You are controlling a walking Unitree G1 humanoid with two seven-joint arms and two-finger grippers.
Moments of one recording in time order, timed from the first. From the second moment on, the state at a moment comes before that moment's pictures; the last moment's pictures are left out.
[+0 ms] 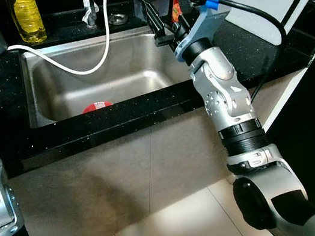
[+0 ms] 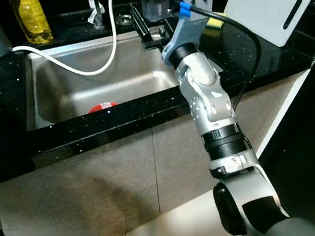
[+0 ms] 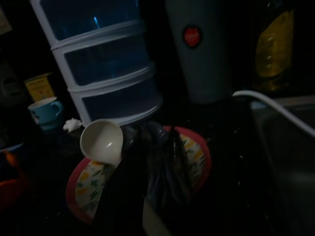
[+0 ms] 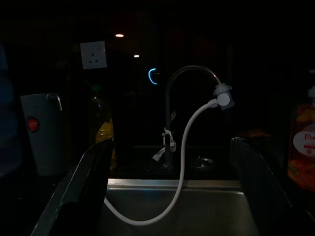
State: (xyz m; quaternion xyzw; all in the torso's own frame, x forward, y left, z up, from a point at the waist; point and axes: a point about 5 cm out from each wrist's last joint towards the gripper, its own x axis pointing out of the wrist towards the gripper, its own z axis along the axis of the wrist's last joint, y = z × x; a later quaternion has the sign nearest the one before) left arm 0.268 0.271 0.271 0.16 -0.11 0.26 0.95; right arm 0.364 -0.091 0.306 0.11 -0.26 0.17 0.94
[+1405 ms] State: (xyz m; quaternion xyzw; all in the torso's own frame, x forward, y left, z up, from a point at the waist) left arm 0.277 0.267 0.268 0.15 -0.12 0.26 0.95; right arm 0.366 -0.089 0.304 0.11 -0.27 0.18 0.94
